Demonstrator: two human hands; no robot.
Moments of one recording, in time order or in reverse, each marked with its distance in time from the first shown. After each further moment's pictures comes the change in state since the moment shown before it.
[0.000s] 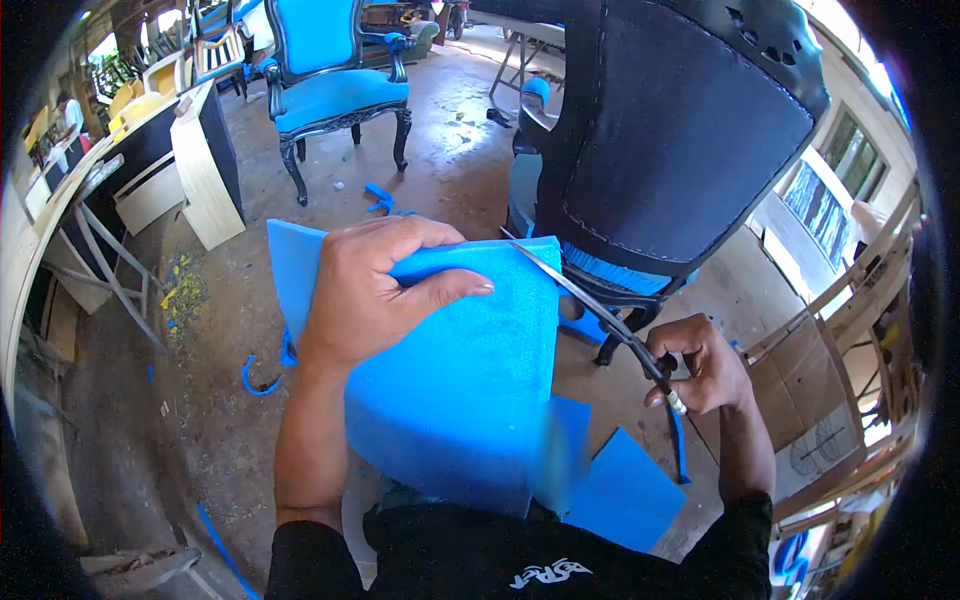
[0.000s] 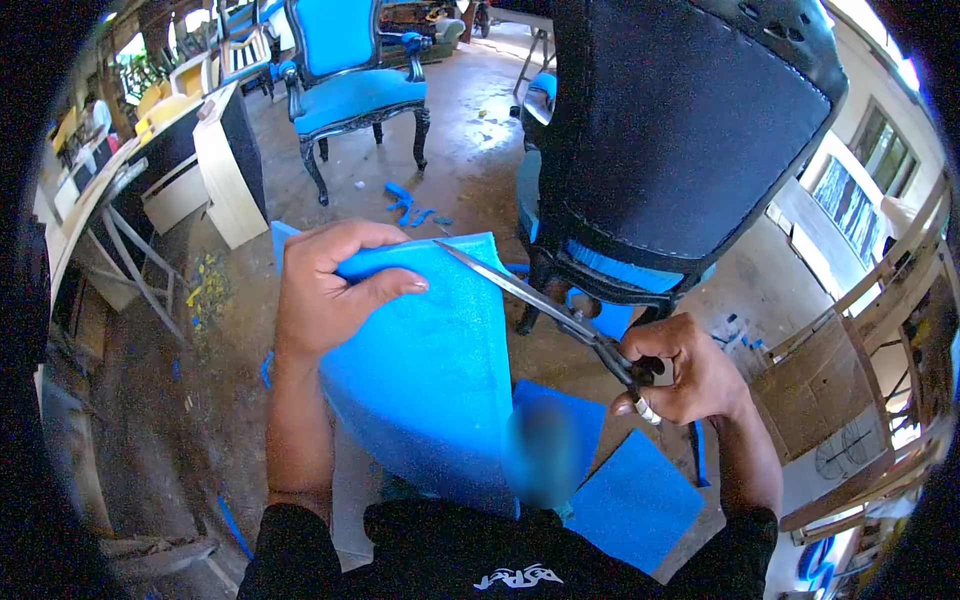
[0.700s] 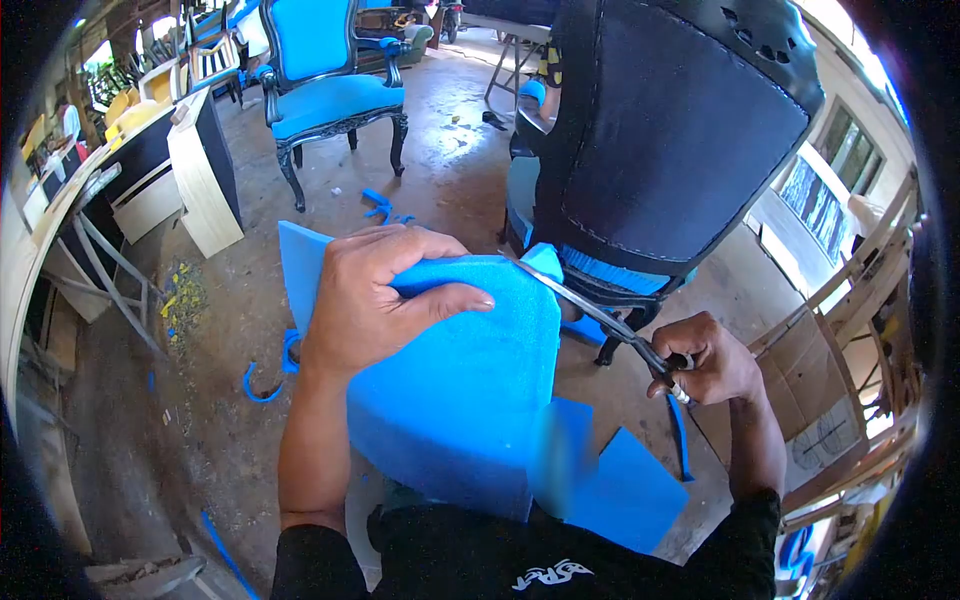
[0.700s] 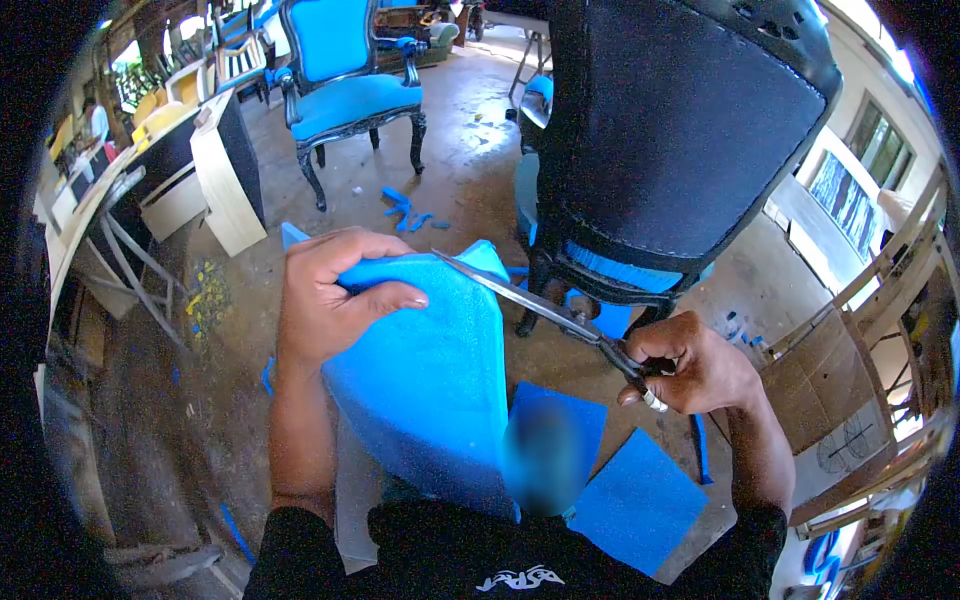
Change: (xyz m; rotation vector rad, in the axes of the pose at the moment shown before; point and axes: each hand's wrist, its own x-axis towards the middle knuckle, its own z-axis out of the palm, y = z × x) left_hand 0.001 -0.002 -0.003 -0.051 -0.030 0.067; right_hand 0.002 -0.010 -0.009 0.073 -0.085 0.052
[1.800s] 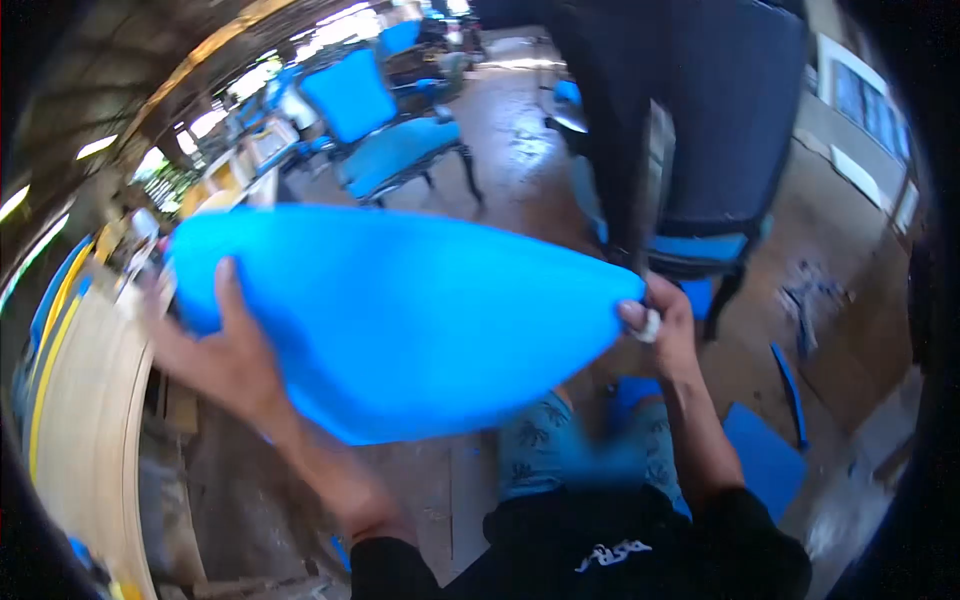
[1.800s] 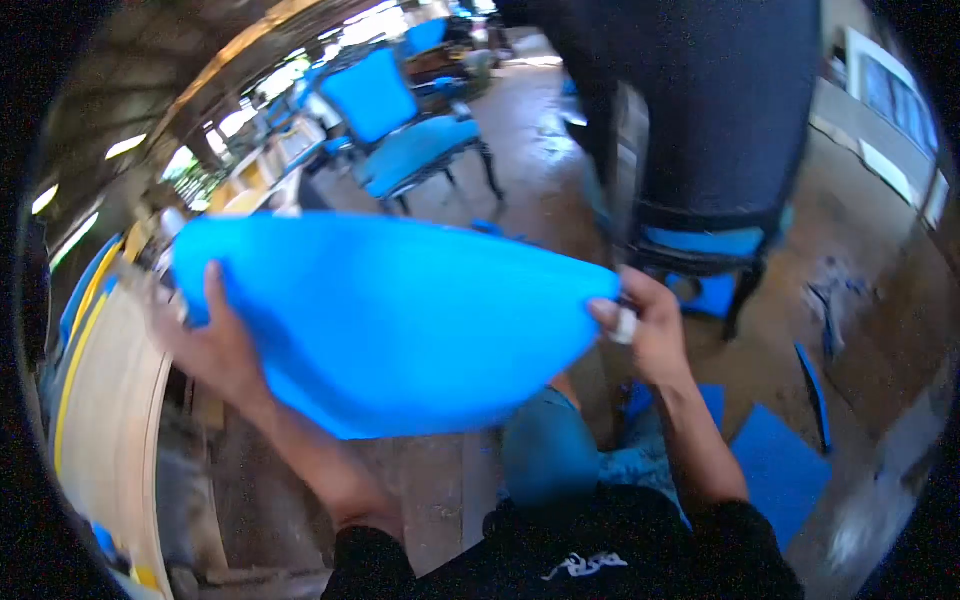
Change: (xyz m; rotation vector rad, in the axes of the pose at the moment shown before) left_hand 0.015 0.076 -0.127 1.231 0.854 0.066; right_hand 0.073 0.028 0.121 0.828 0.796 -0.103
